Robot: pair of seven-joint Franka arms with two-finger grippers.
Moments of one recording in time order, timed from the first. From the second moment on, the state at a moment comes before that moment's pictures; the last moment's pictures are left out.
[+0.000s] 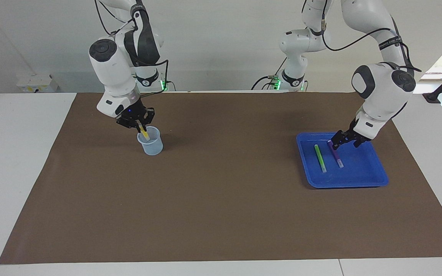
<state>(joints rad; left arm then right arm) 0.06 0.15 -0.01 -2.06 -0.05 2.23 0.04 0.18 -0.09 -0.01 -2.13 0.03 2.02 -0.09</state>
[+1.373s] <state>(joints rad) 0.06 0.23 -0.01 -2.11 -0.01 2.26 0.07 0.50 -0.05 0.00 -2.00 0.66 2.45 0.51</state>
